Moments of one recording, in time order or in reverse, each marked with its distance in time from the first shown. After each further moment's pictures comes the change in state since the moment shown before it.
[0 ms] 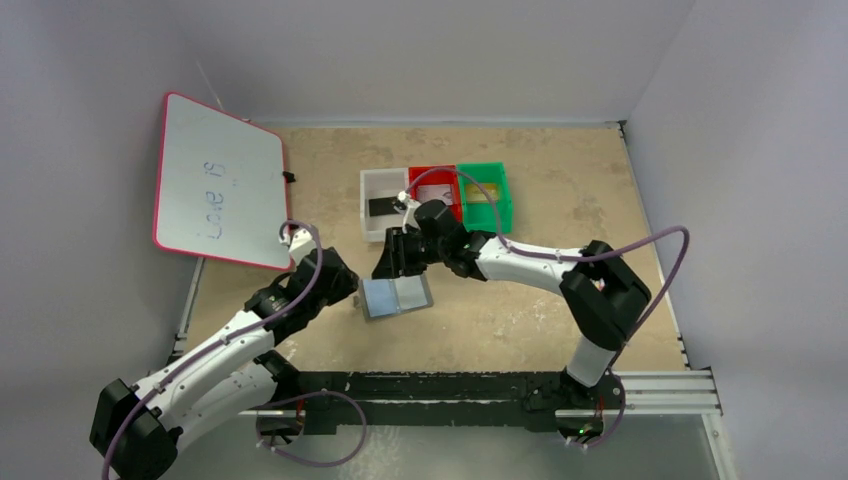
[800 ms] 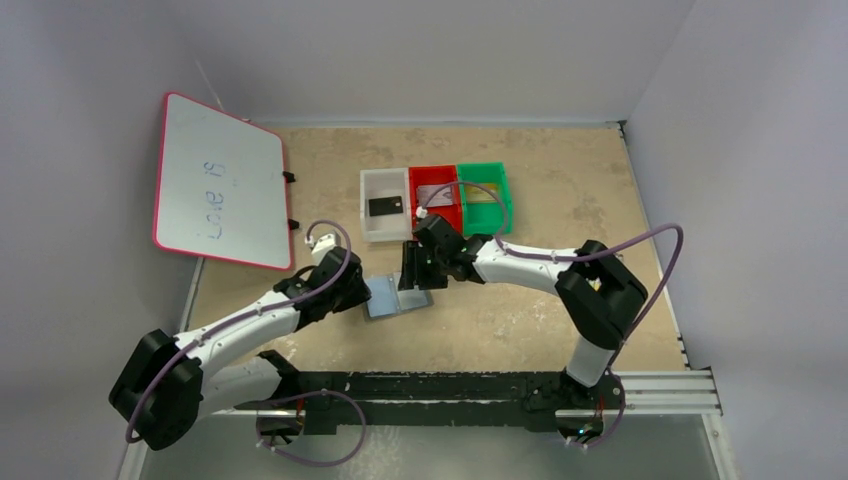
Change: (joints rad) left arm 0.000 0.253 -0.018 0.101 0.111 0.041; right arm 0.014 0.030 -0.003 -0.298 0.278 0.063
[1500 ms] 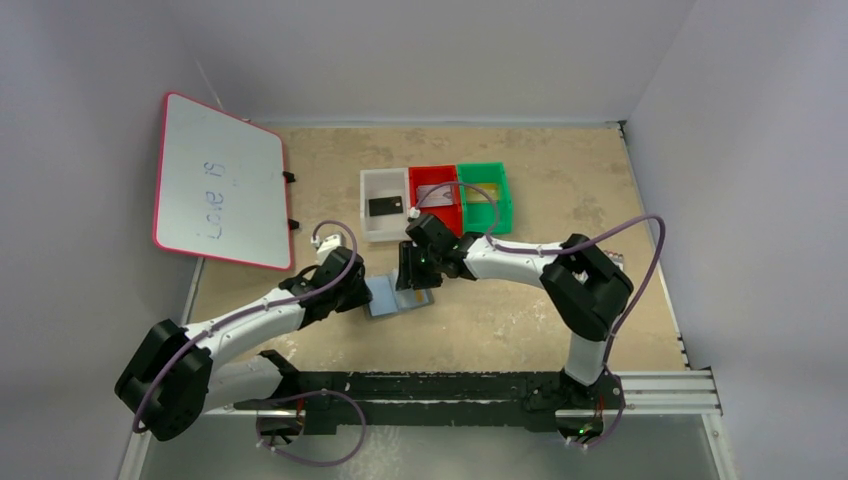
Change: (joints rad) left arm 0.000 0.057 -0.012 0.052 0.037 0.036; right arm 0.000 0.082 0.045 0.004 -0.013 -0.020
